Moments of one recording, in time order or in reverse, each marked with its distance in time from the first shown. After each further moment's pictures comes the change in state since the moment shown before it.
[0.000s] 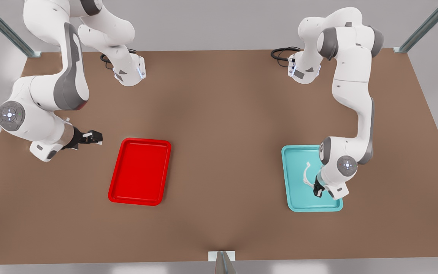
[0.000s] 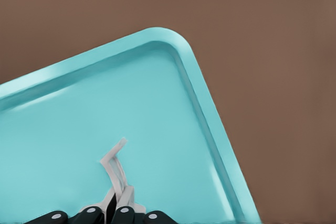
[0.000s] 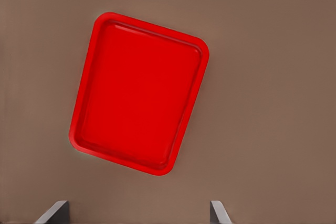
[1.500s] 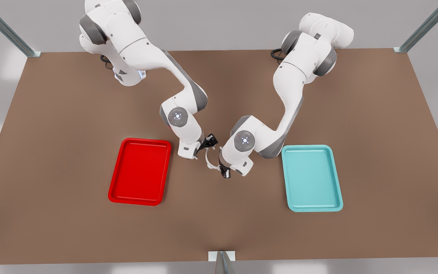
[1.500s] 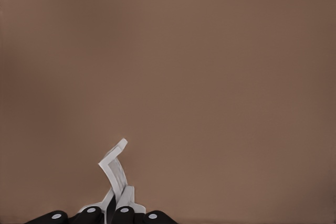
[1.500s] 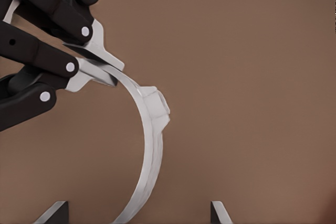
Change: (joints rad) left arm -0.366 0.218 -0.237 0.554 -0.043 -0.237 -1.028; right arm 0.517 0.283 0.036 -0.149 0.134 0.748 0.213
